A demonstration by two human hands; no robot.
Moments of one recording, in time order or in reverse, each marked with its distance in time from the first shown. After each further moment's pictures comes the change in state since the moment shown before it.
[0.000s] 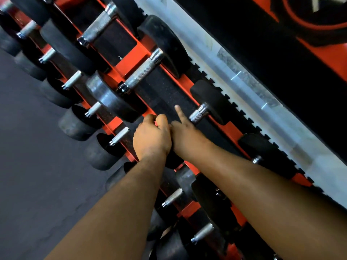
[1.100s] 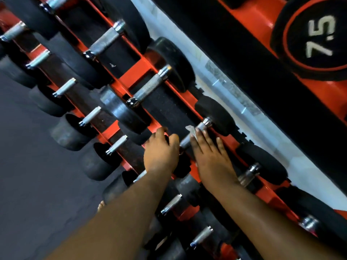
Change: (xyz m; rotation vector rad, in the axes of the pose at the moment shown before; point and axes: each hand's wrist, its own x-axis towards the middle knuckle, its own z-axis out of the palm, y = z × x) left_hand 0.005 -0.012 -0.026 -0.006 -0.246 0.108; right_hand -0.065 -0.024 0.011 0.288 0.195 0.516
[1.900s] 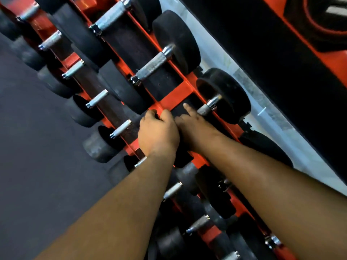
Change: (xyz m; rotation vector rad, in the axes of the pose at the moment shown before) left_hand 0.142 0.026 -0.111 -0.093 0.286 -0.226; right_hand 0.235 -0.102 -0.067 -0.239 -0.180 -0.533
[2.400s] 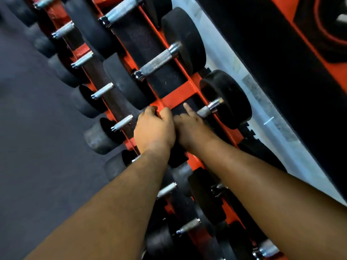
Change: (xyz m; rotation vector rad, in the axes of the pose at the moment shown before) left_hand -0.004 0.004 0.003 0.020 0.059 0.041; right_hand 0.007 0.000 0.009 -0.005 -0.010 0.037
